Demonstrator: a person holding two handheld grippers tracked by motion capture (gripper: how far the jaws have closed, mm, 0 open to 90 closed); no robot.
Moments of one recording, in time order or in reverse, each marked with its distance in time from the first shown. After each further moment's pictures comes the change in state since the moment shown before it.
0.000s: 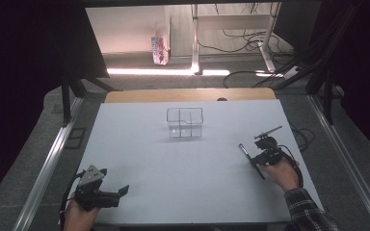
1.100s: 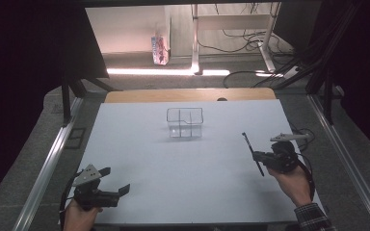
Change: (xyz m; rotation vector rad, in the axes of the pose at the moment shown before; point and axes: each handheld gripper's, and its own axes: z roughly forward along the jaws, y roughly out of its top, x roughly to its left) left arm 0.003 0.001 -0.003 -0.084 -0.102 -0.021; right arm 0.016 -0.036 -0.060 -0.394 0.117 -0.094
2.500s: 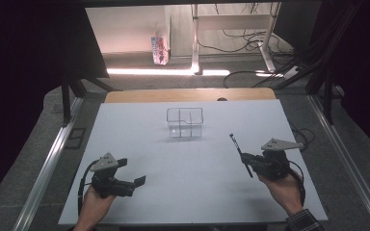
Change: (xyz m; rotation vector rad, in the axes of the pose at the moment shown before) left arm -0.014 0.038 0.037 0.002 -0.109 0.011; right arm 0.045 -0.001 -0.003 -0.127 0.058 -0.133
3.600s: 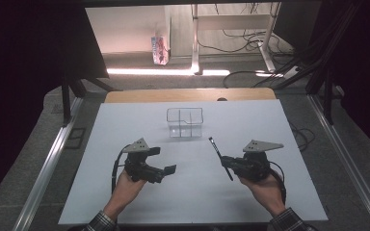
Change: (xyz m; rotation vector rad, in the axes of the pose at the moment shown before) left arm -0.021 0.051 0.067 -0.035 -0.219 0.013; right arm 0.035 0.010 0.028 -0.028 0.160 0.001
